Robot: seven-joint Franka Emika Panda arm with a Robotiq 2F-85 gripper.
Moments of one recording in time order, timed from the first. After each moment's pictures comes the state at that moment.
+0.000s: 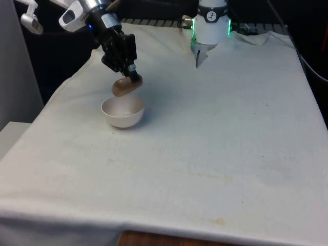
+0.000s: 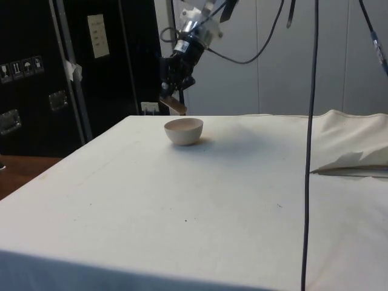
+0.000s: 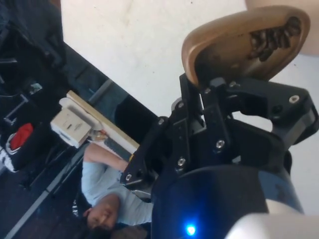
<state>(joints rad) -0.05 0.49 -0.48 -1.88 1.14 2.08 -0.68</state>
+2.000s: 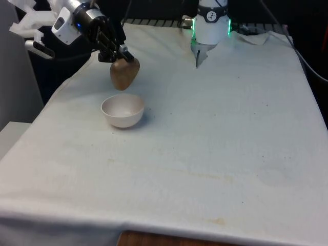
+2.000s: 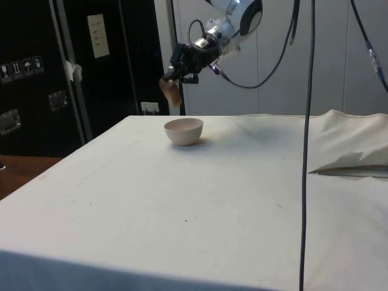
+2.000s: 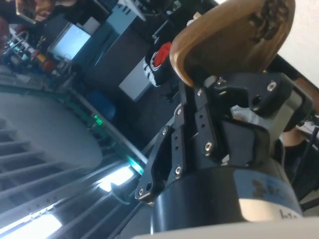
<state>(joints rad) -0.07 0.61 -0.67 -1.88 1.56 1.59 -0.96</state>
